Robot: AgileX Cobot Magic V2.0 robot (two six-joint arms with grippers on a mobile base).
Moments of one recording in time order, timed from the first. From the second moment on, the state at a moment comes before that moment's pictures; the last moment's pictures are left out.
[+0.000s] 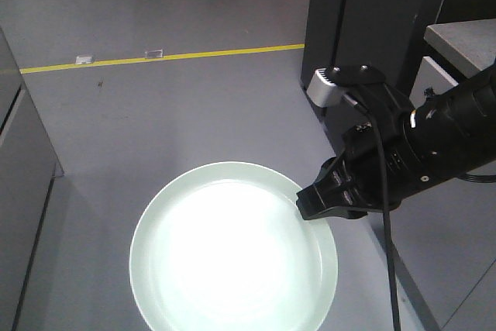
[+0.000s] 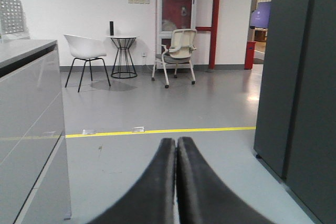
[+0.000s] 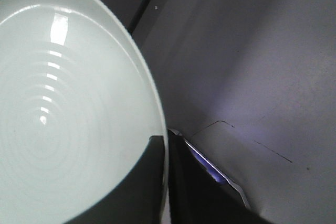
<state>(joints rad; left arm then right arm) 0.02 -0.01 0.02 -0.04 0.03 -0.01 0.41 1.35 -1.19 0.52 1.08 -0.33</state>
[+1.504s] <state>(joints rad) 0.02 -0.01 0.02 -0.04 0.03 -0.01 0.41 1.35 -1.19 0.52 1.08 -0.33</state>
